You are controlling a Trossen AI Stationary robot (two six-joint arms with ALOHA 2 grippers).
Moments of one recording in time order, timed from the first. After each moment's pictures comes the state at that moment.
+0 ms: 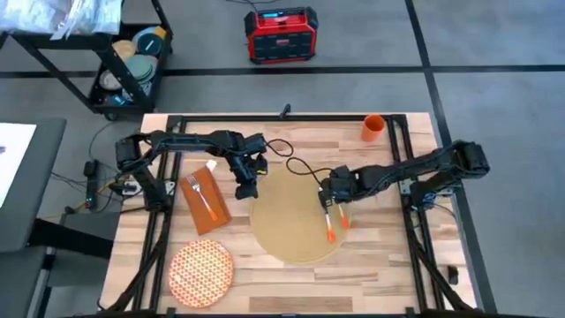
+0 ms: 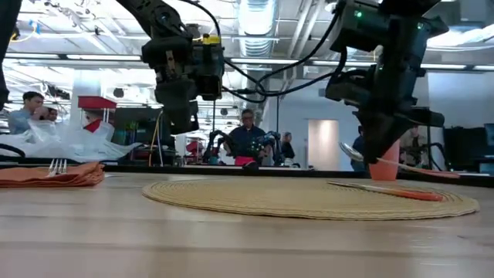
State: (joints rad) left arm 0.34 1.69 1.12 -0.76 0.63 0.12; right arm 0.06 1.51 0.84 -0.64 0.23 1.31
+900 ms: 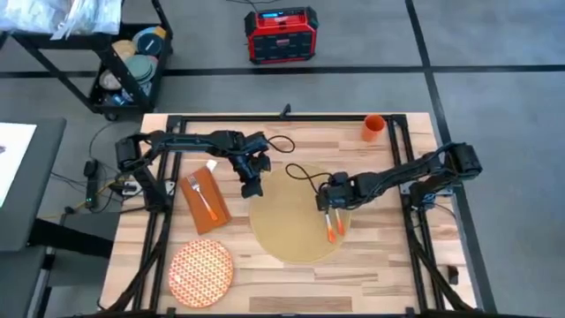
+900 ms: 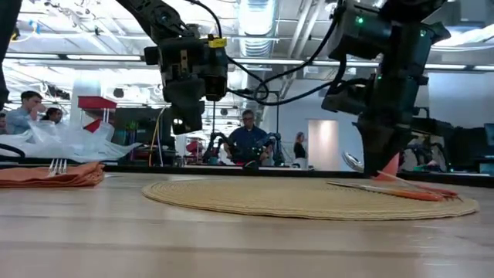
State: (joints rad) left arm 0.34 1.69 1.12 -0.69 0.63 -0.01; right arm 0.11 1.57 0.84 -0.60 0.23 1.45
